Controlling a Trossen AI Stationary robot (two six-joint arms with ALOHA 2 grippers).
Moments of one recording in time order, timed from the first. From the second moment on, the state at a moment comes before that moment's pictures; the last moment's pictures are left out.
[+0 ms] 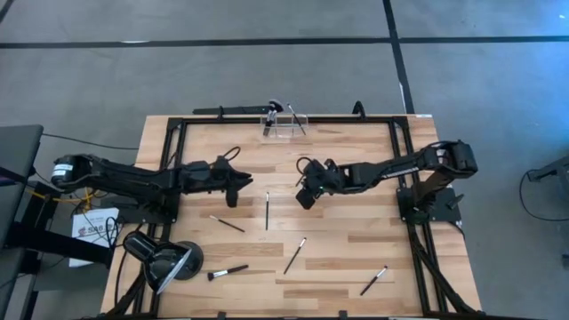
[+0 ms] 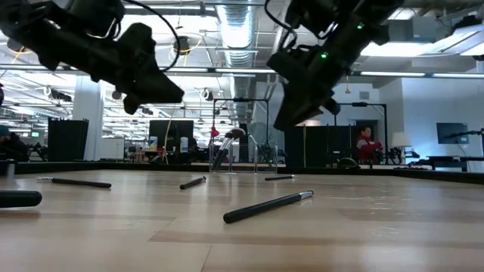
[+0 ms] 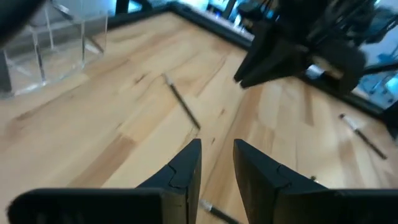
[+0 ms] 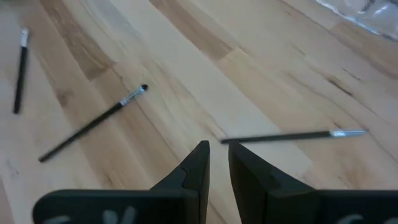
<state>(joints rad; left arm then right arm) 0.05 1.05 0.30 0.41 -0.18 -0.38 0.02 1.62 0.96 -0.24 0.32 0.55</state>
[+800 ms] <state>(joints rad) -0.04 1.52 1.02 -0.45 -0.40 -0.49 0.01 1.35 0.99 -0.45 0.65 0.26</state>
